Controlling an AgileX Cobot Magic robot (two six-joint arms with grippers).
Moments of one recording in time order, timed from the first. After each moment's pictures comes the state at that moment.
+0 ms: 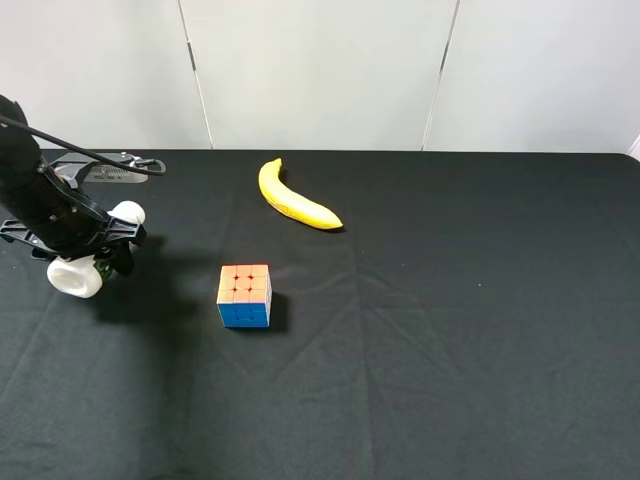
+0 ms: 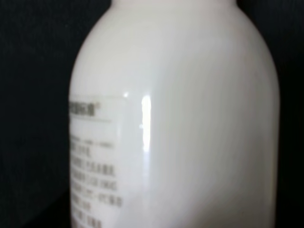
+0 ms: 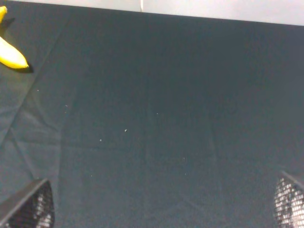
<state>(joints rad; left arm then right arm) -0.12 1.78 -0.85 -0.05 0.41 0.06 0.14 0.00 -0.49 0.01 1.03 -0.01</state>
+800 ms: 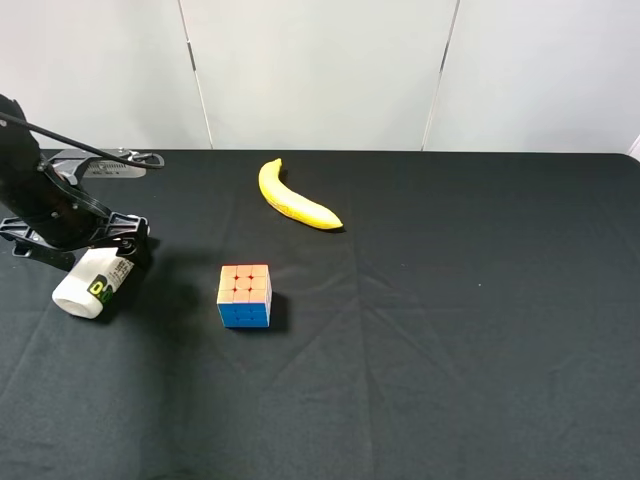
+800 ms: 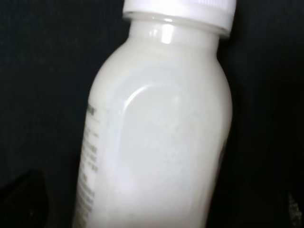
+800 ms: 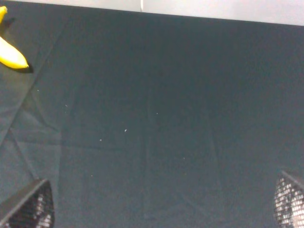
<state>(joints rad) -0.12 1.78 -0.85 -0.05 0.38 0.02 0.14 0.00 -0.49 0.01 1.03 -0.01</state>
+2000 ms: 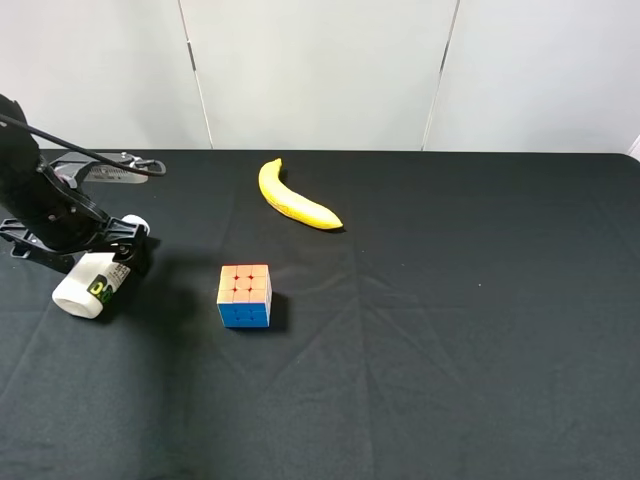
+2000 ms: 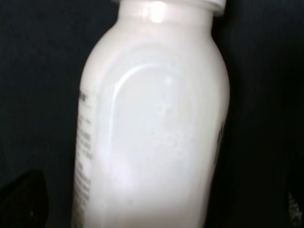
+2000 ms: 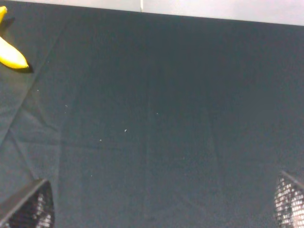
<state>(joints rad) -0.12 1.78 -0.85 -0.05 0.41 0.07 0.14 0.00 -0.49 0.01 1.03 -0.01</state>
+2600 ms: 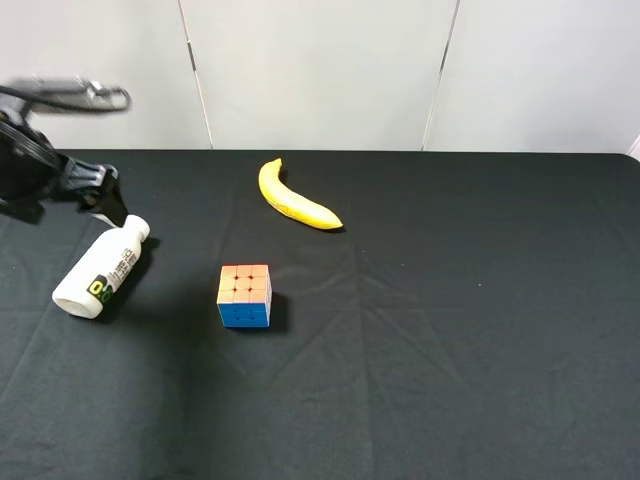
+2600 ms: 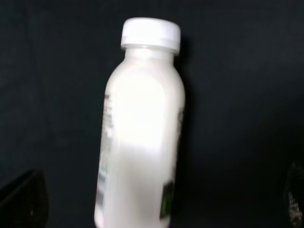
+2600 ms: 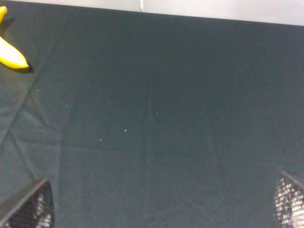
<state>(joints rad) -0.12 1.44 -0.87 -0.05 0.58 0.08 0.14 0.00 -0.49 0.01 1.03 -0.01</state>
